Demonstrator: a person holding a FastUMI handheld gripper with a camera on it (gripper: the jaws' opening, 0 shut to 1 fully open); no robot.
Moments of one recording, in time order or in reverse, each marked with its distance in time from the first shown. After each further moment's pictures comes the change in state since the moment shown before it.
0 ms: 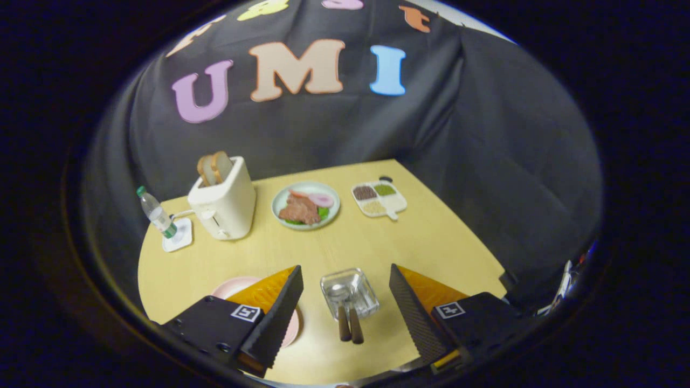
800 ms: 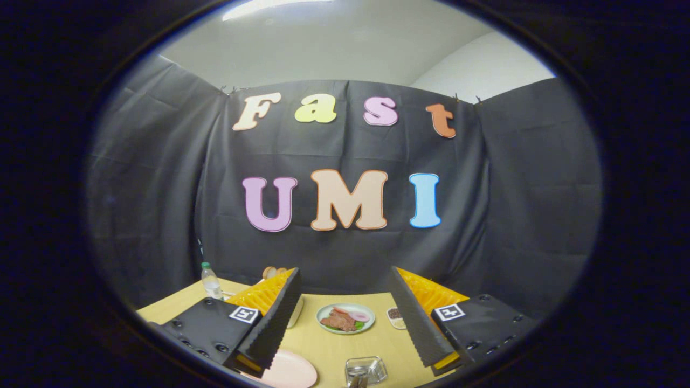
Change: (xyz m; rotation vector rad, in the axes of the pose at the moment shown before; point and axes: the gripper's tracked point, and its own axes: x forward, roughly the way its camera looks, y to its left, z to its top) arm -0.090 0.021 0.101 0.007 -0.581 0.227
